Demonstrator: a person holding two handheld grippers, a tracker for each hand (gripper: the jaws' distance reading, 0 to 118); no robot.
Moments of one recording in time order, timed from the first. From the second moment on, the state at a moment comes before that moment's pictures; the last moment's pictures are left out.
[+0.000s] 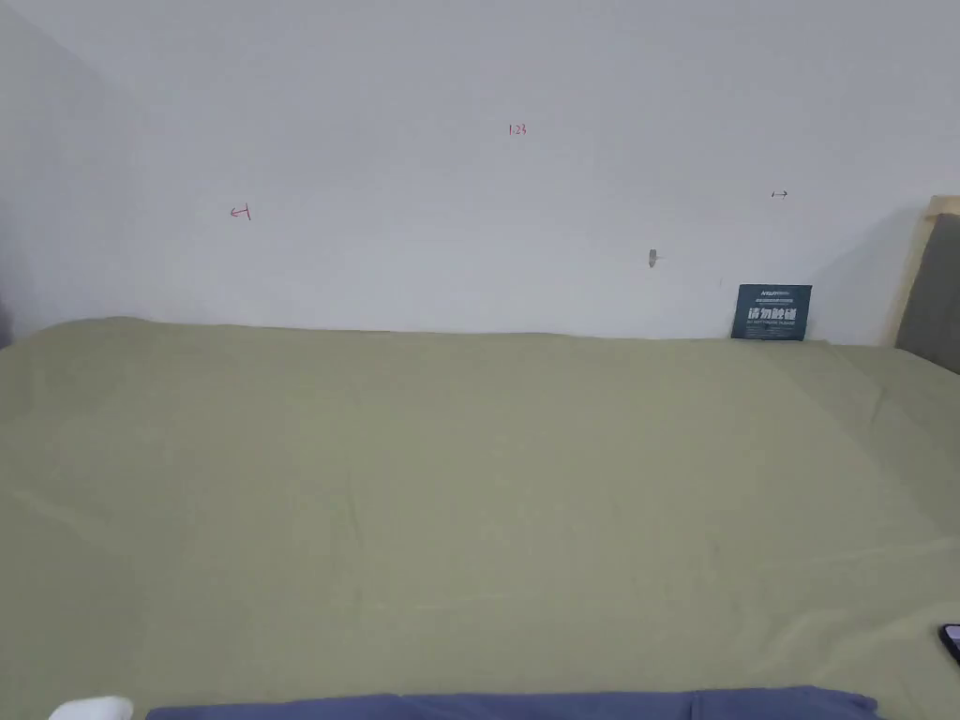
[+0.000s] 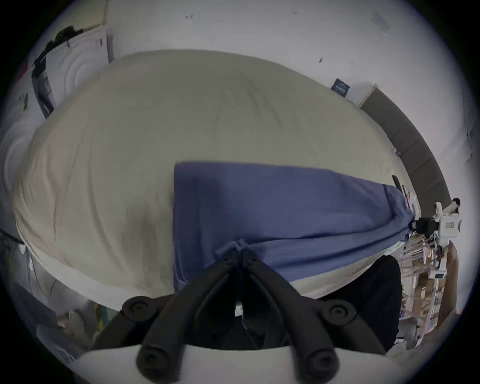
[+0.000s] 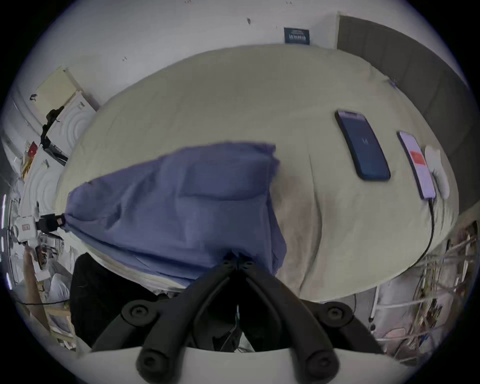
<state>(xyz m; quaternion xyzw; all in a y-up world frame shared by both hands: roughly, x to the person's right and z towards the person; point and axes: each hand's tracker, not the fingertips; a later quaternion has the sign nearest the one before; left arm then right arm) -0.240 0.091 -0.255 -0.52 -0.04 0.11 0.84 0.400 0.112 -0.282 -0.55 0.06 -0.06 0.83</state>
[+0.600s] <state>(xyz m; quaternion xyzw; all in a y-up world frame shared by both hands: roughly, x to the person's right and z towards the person) -0.211 0.152 -0.247 -0.48 -0.02 0.04 0.88 0.352 0.156 -0.261 -0.49 0.08 0.00 0.87</state>
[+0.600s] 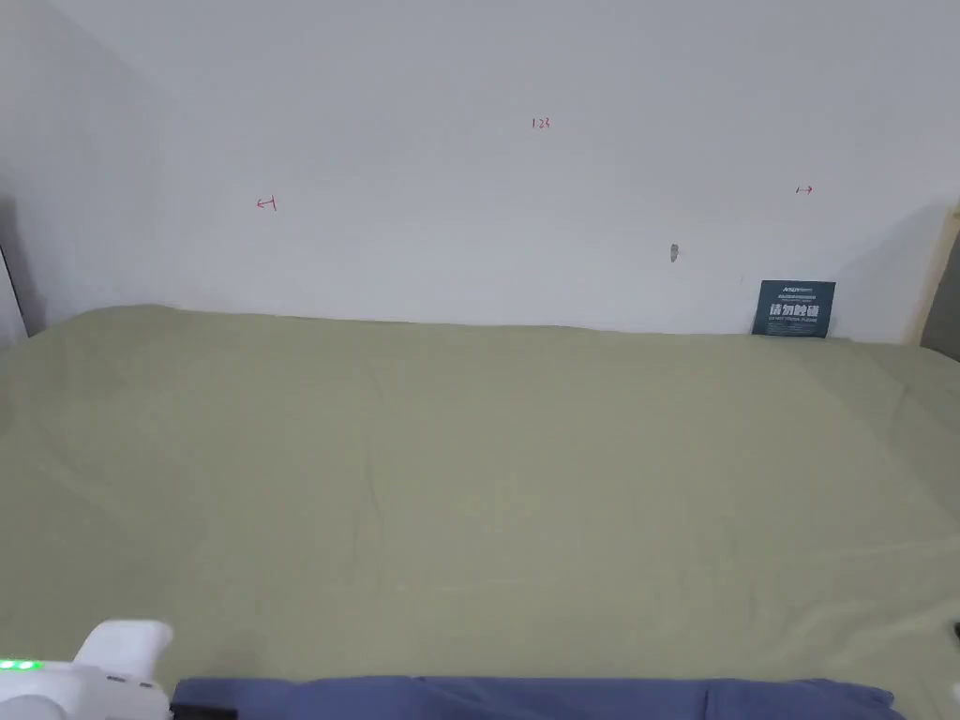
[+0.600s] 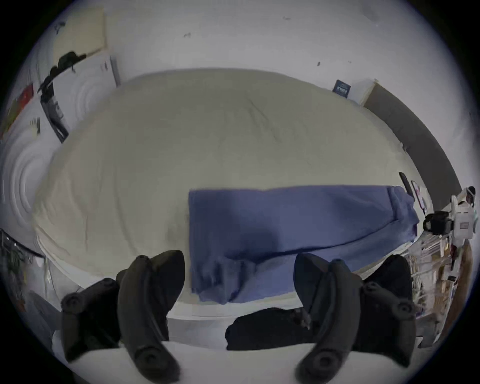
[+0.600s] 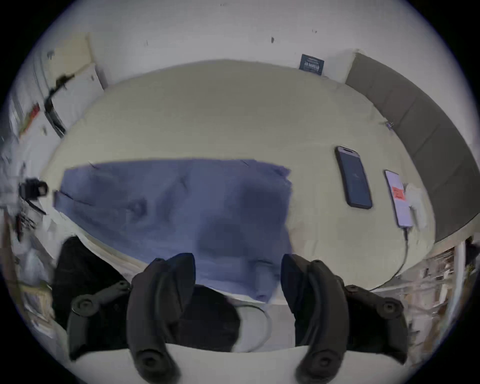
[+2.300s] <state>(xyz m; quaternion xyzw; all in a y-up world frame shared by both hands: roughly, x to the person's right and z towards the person) -0.310 0.029 -0.248 -0.44 -0.10 0.46 0.76 0.289 0.145 -0.268 -0.48 0.09 -0.04 0.87</state>
